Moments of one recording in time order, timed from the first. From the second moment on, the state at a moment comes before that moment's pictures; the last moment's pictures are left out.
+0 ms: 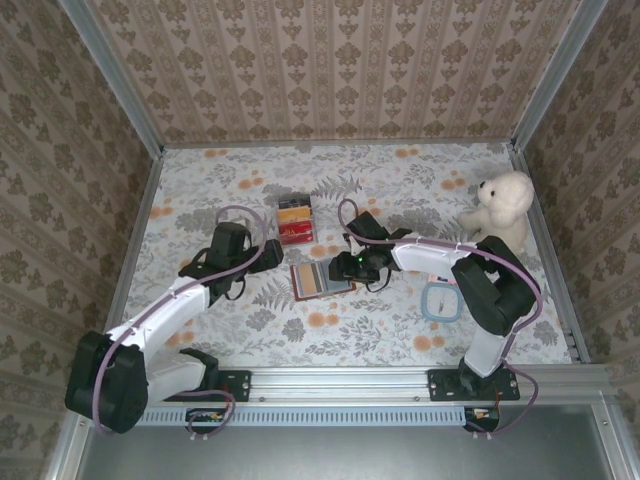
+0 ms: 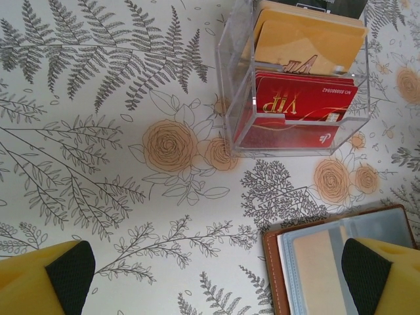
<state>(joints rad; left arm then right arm) -0.44 1.13 0.60 -0.26 0.00 -0.55 0.63 1.76 1.02 -0.37 -0.32 0.65</state>
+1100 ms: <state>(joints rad) -0.44 1.18 0.57 -0.31 0.05 -0.71 0.68 1.88 1.13 -0.06 -0.69 0.73</state>
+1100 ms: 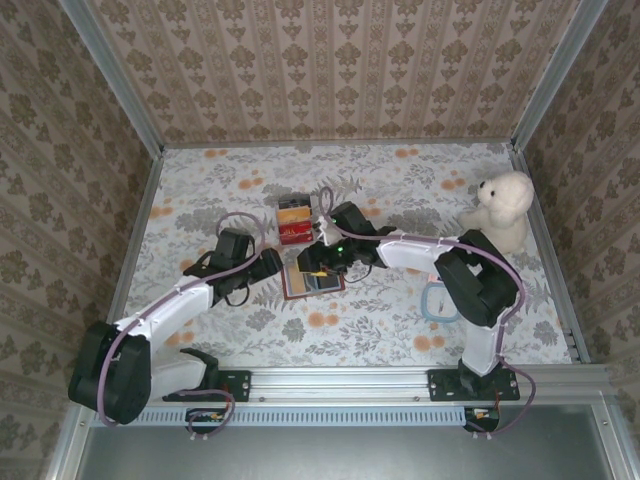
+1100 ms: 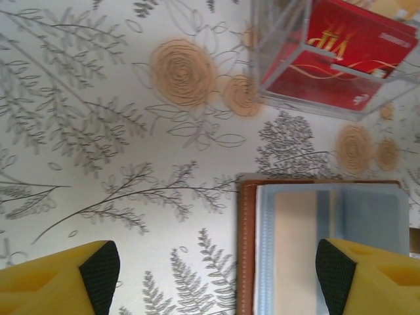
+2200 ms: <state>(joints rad) -0.58 1.32 0.70 -0.34 0.16 -0.74 0.66 1.89 1.15 -0.21 -0.47 0.69</state>
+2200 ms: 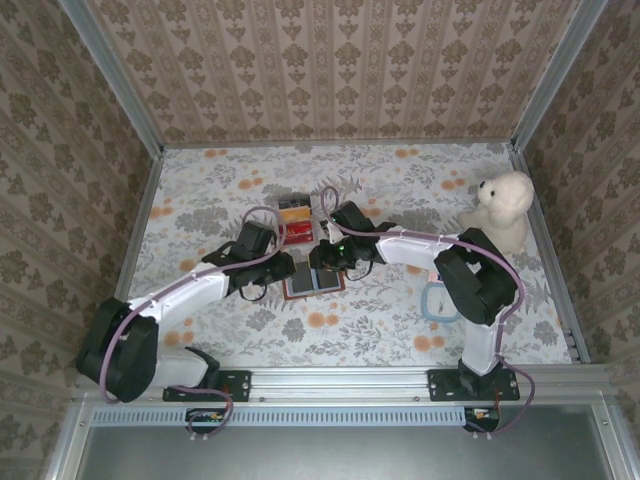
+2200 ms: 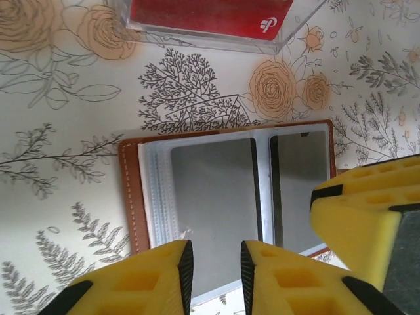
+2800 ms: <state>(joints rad) -0.60 1.47 0.71 -0.29 0.16 -0.77 0.66 1.96 1.15 -0.19 -0.49 0.71</state>
